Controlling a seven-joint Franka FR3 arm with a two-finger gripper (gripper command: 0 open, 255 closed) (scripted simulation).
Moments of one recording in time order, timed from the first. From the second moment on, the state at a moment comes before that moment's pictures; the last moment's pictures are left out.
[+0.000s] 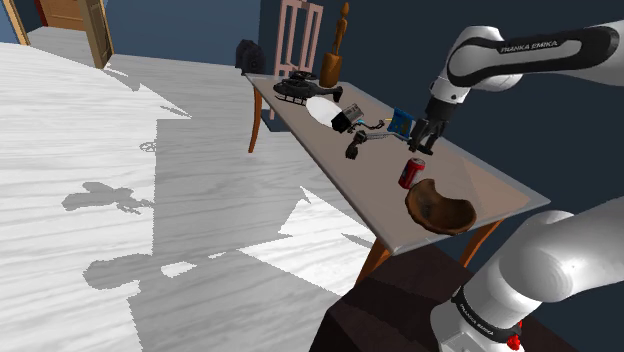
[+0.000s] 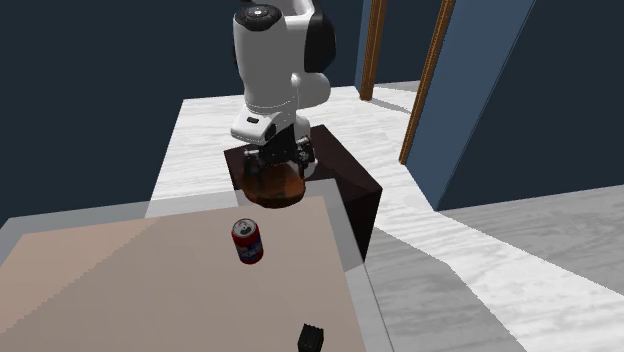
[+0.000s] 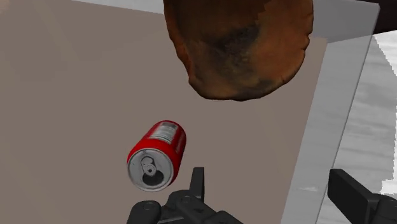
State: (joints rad) arm -0.09 -0.50 -0.34 -2.41 -0.14 1.93 -0.23
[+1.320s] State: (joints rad) arm -0.10 -0.09 -0.54 -2.33 -0.05 2.24 -0.50
